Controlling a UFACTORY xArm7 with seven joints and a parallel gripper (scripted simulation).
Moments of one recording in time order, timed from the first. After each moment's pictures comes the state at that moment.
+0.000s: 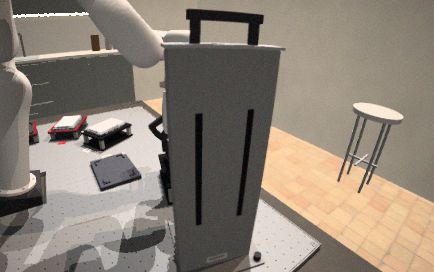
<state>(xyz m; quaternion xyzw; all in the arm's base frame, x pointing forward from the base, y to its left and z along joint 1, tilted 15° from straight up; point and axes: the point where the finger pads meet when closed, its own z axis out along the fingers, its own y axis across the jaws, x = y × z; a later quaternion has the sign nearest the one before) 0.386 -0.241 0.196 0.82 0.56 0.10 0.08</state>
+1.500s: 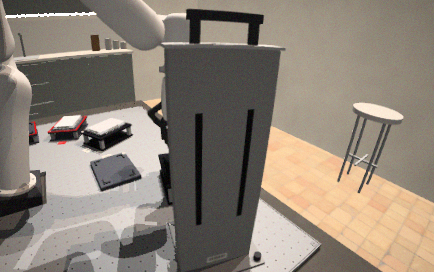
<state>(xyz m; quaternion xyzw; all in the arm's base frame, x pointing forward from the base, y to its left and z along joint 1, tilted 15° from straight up) 0.377 -0.241 0.229 0.82 0.56 0.10 0.08</state>
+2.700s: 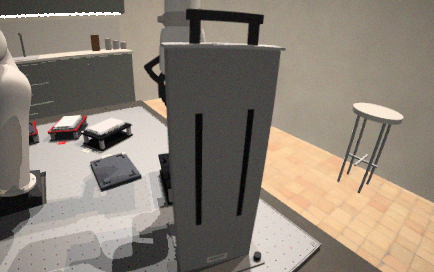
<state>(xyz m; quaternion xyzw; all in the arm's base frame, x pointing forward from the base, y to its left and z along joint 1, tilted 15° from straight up) 0.350 -0.239 0.332 0.82 0.56 0.10 0.08</state>
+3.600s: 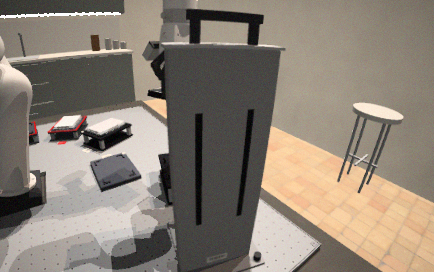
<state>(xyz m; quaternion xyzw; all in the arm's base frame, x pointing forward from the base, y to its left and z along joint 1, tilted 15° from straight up) 0.356 -0.219 0.341 0.61 0.78 0.07 0.11</state>
